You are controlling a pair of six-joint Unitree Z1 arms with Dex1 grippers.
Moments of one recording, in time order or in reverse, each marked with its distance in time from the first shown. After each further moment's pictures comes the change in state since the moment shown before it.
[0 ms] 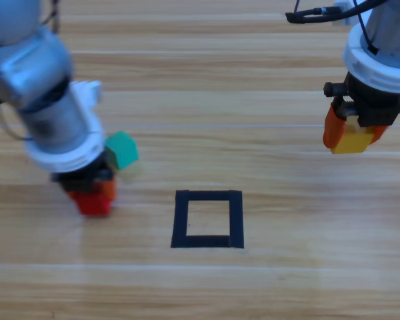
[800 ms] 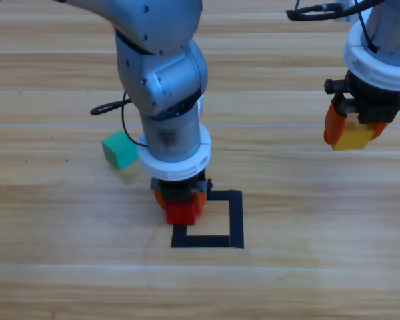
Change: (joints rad) arm 0 -0.236 0.266 -0.442 0.219 0.003 -0.140; arm 1 0.000 0.000 0.000 -0.010 -0.019 0.000
